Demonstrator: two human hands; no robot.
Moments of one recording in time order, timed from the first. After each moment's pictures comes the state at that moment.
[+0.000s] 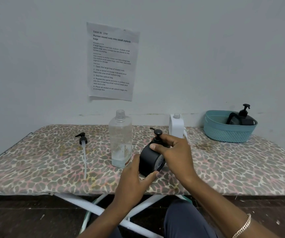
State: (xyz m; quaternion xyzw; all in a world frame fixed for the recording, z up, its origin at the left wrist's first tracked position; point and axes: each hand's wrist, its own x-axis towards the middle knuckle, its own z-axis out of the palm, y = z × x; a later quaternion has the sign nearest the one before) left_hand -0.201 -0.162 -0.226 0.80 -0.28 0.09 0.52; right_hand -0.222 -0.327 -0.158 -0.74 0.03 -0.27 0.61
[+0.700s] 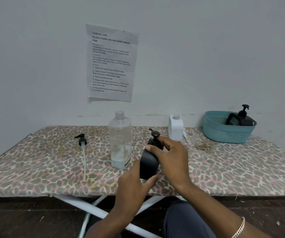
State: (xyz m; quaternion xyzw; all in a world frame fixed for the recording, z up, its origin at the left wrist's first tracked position) left_hand -0.217 -0.166 -0.223 0.85 -0.23 0.18 0.43; right_hand -0.230 -0.307 -0.159 -0.75 0.02 -0.33 0.57
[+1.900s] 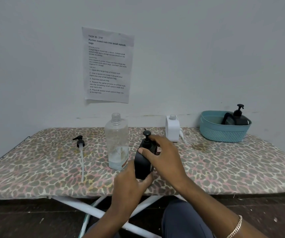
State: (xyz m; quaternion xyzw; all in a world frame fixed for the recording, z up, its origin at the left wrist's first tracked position) left_hand -0.218 -0.166 -0.215 0.86 -0.20 0.17 0.43; right_hand -0.225 -0.315 -0.159 -0.85 0.02 -0.26 0.45
